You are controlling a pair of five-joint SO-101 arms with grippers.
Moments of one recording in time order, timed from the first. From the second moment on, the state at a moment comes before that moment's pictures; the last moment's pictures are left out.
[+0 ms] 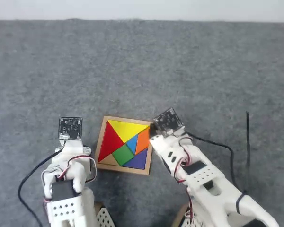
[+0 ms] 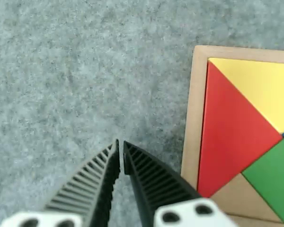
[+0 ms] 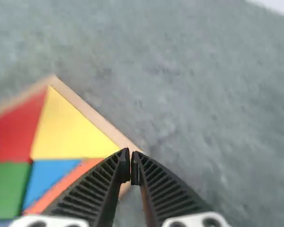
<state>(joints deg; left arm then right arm) -17.5 -99.1 97.2 67.3 -5.8 -31.6 -37.2 87.2 -7.6 6.9</state>
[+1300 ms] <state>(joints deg) -17.5 -99.1 97.2 67.3 -5.8 -26.2 -37.7 93.5 -8.4 12.5</state>
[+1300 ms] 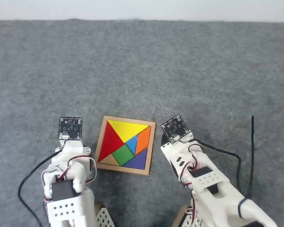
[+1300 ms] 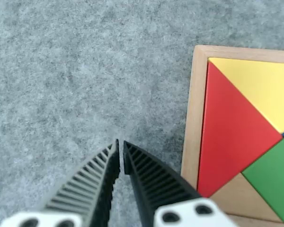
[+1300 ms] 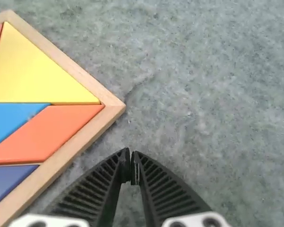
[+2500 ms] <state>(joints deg) -17.5 -99.1 97.2 67.3 -5.8 -8.0 -37.7 94.4 -49.8 -6.0</state>
